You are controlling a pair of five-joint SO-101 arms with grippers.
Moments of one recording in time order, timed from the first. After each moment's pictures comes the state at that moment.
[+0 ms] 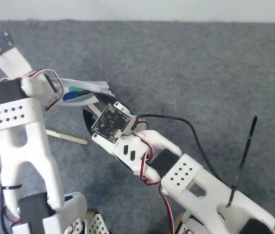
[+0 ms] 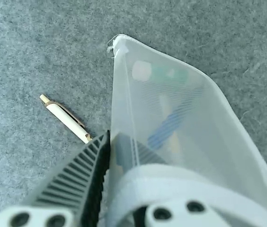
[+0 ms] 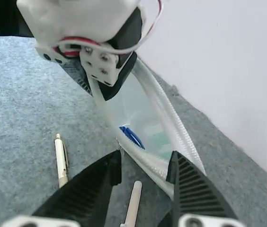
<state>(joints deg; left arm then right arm) -21.0 -15.3 7.8 84.9 22.2 -52.1 -35.3 51.5 7.7 15.7</state>
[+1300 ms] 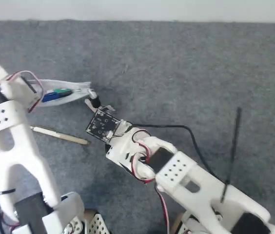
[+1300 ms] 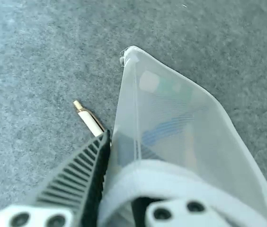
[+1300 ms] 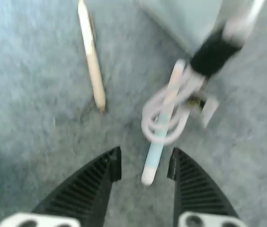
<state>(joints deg) -31.3 -15.3 7.8 83.2 23.8 -52.0 -28.6 52.0 30.6 15.8</state>
